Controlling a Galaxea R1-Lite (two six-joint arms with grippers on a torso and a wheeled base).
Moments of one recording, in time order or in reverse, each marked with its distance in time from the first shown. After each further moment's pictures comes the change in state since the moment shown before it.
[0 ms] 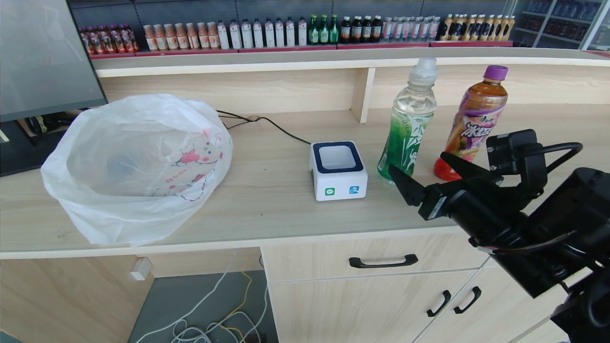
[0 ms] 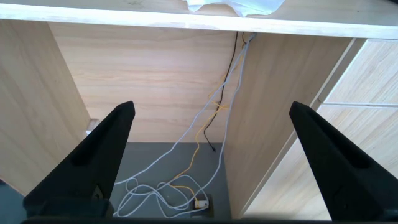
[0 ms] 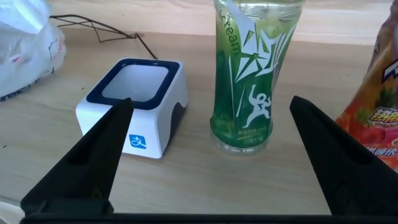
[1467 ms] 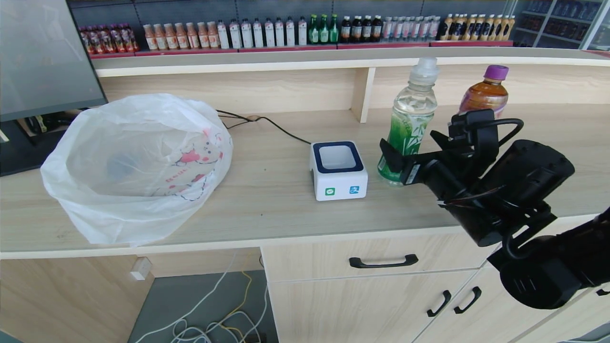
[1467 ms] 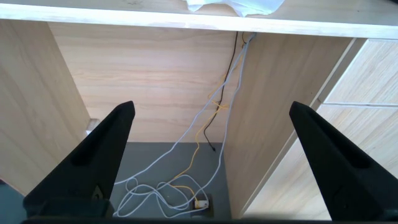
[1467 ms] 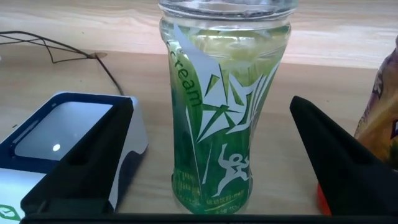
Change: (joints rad) left arm 0.000 0.000 0.000 0.000 0.000 0.000; right arm -0.096 0.195 -0.260 -0.009 0.000 -0.039
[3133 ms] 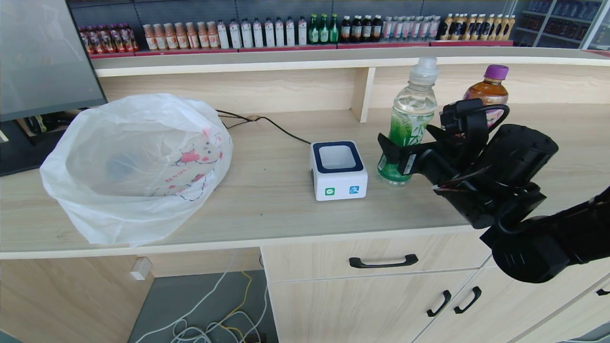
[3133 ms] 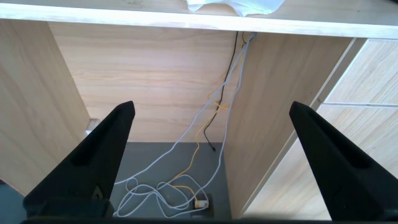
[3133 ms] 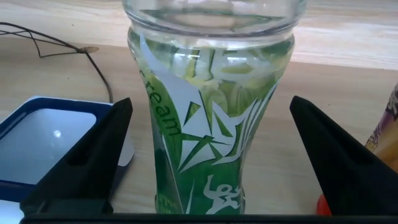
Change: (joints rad) left arm 0.000 0.000 0.000 0.000 0.000 0.000; right arm -0.039 0.022 -0.124 0.144 0.043 0.002
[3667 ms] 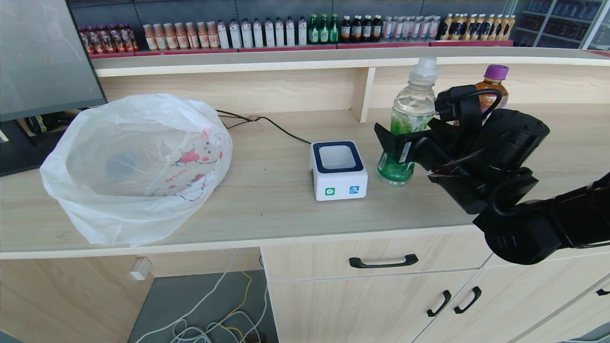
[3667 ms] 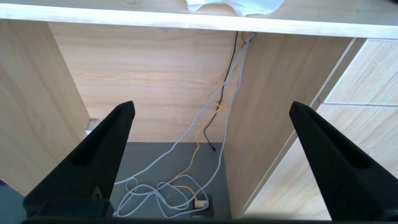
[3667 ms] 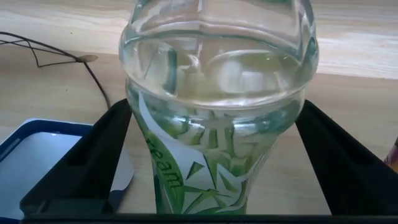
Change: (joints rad) left arm 0.000 0.000 0.000 0.000 0.000 0.000; right arm 0.000 0.016 -0.112 0.091 -0.003 -0.002
